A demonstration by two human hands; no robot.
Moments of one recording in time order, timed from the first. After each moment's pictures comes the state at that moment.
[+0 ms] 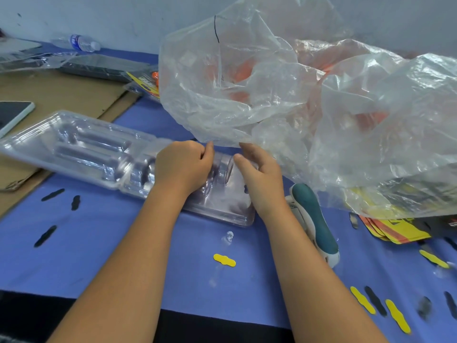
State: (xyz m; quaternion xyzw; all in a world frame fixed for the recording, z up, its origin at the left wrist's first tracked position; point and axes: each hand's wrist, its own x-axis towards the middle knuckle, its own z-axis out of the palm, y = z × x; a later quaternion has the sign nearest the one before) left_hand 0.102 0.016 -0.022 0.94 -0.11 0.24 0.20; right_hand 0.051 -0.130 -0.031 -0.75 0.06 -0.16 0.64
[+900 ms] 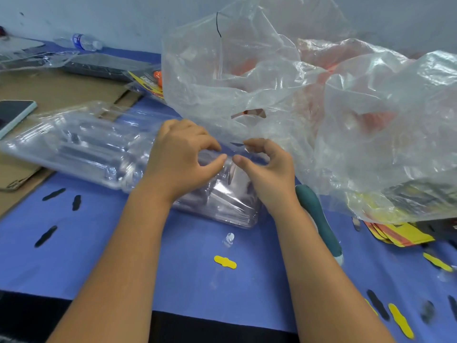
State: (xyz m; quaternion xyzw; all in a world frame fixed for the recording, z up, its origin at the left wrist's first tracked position) left_hand 0.082 0.030 0.009 0.87 -0.31 0.33 0.22; right_hand 0.056 -0.144 -0.021 -0.76 0.03 -0.22 0.60
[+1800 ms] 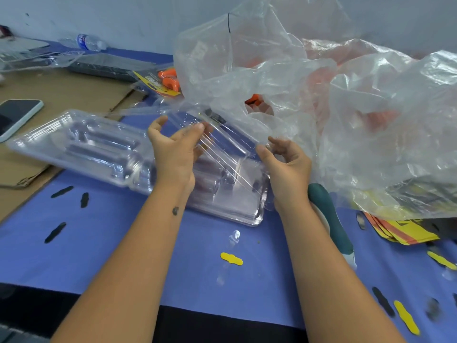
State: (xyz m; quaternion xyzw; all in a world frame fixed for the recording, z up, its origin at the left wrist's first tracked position) left_hand 0.091 0.014 0.003 0.49 0.05 0.13 0.86; right_hand 0.059 -0.151 -0.027 -0.65 0.12 -0.27 0.70
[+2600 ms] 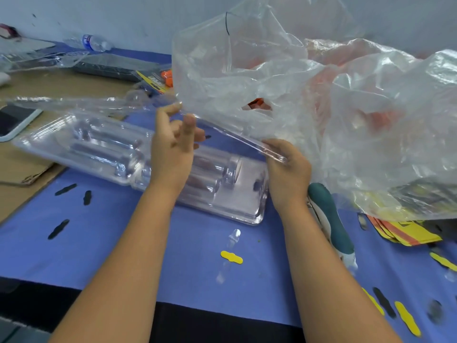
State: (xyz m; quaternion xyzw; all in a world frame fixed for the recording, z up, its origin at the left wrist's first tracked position) left_hand 0.087 0.033 -0.001 0.71 -0.09 0.22 0.66; right_hand 0.058 -0.153 -0.033 -0.74 0.03 -0.33 0.58
